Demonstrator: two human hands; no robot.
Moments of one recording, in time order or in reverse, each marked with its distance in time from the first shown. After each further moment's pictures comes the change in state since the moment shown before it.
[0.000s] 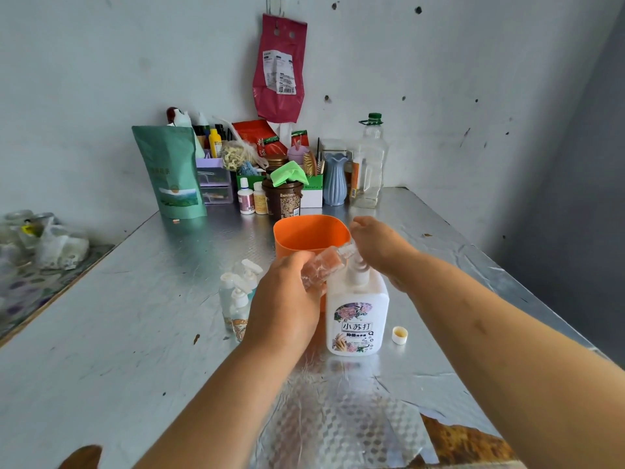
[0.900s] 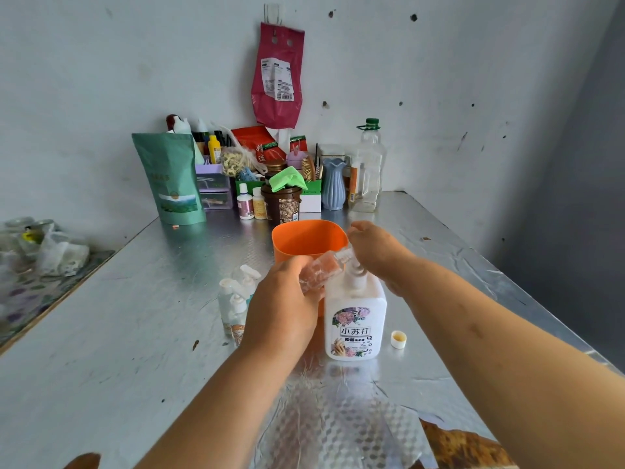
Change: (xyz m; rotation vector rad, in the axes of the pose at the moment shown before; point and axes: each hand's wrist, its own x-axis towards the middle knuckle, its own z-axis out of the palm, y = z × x) left_hand 0.001 0.000 -0.001 0.043 -0.014 -0.006; right_hand -0.002 -0.003 -0.001 0.016 0.009 0.008
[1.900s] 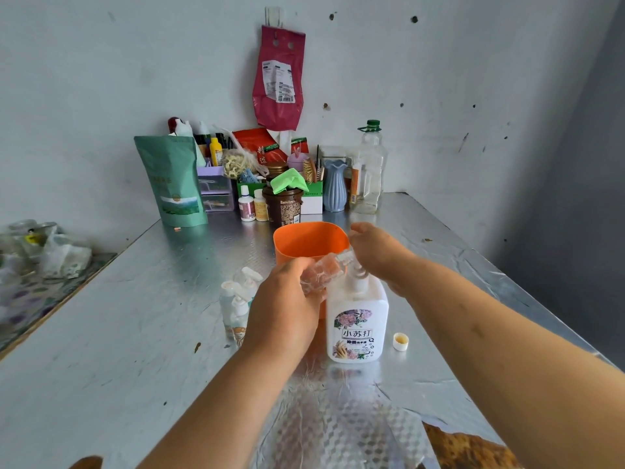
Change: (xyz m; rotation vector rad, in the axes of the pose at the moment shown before) left_hand 0.001 0.001 0.000 -0.005 0.009 -0.003; right_hand 0.001 0.000 -0.001 -0.082 -0.016 -0.014
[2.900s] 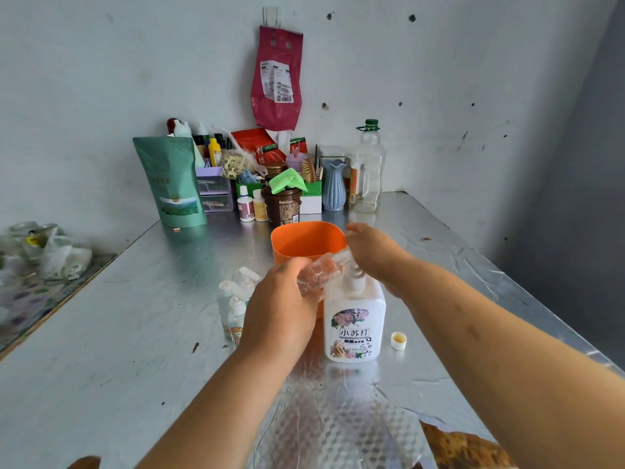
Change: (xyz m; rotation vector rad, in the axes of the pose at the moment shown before) left_hand -0.002 0.002 -0.001 -0.005 -0.007 -0.007; right_hand -0.003 0.001 -0.001 0.013 -0.008 -0.024
